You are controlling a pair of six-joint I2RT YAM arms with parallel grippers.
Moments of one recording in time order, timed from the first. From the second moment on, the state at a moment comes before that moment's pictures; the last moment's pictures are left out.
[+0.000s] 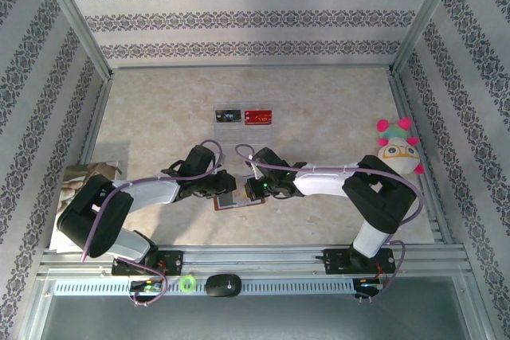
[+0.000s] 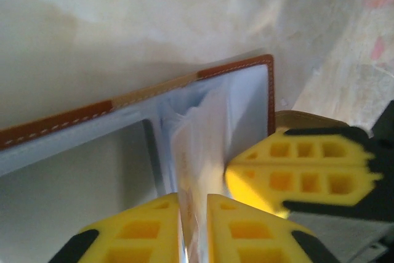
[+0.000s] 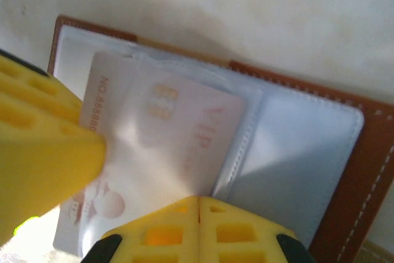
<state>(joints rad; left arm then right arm) -0.54 1.46 0.54 0.01 0.45 -0.83 0.85 1.70 0.80 -0.08 -0.26 0.57</state>
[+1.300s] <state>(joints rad) -0.49 1.36 0.48 -0.02 0.46 -0.84 0.84 1.70 0.80 -0.07 -0.24 0.61</state>
